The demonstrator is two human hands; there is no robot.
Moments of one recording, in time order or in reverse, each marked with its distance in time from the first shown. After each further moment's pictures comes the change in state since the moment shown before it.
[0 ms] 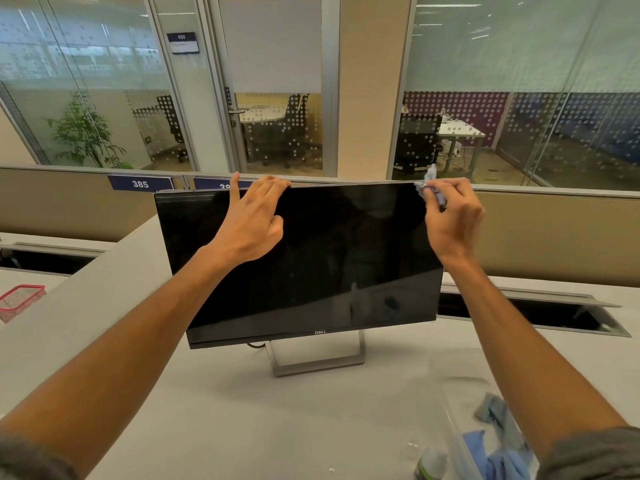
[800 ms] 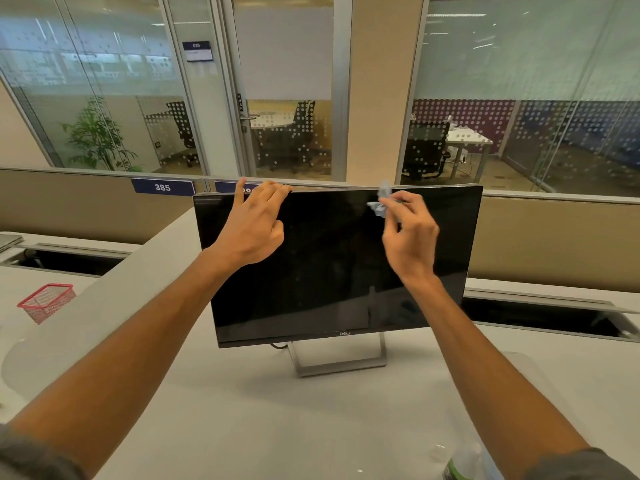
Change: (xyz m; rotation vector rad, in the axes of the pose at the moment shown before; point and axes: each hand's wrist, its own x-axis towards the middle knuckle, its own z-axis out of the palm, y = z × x) left_hand -0.023 -0.038 -0.022 0.050 0.005 0.015; right_hand -0.046 -0.093 0.038 0.152 -0.077 -0.093
